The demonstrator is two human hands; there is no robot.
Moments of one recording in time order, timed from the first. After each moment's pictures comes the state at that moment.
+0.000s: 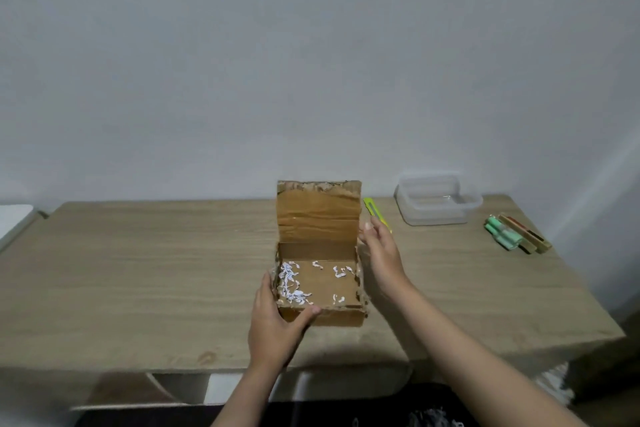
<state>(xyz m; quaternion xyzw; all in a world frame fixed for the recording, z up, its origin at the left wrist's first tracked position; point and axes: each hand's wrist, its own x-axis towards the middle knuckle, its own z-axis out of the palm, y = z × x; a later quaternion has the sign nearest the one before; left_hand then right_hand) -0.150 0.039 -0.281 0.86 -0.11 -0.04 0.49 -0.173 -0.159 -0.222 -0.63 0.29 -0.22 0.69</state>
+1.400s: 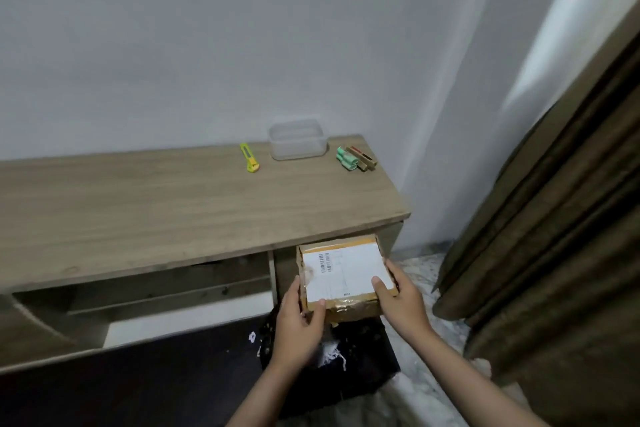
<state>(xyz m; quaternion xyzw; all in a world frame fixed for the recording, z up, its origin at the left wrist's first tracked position) -0.461 -0.067 -0.304 0.75 -0.25 -0.20 0.58 -0.571 -0.227 -0.278 -0.75 0.44 -0.19 0.46</state>
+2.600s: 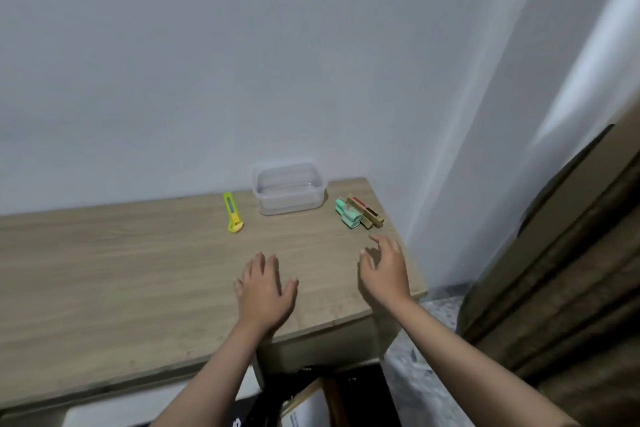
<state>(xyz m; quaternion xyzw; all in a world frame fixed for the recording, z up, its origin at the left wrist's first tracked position) -0.266 -0.208 -0.296 0.92 -0.28 -0.05 0.25 -0.403 -0.377 -0.248 -0.81 0.38 -0.26 0.37</state>
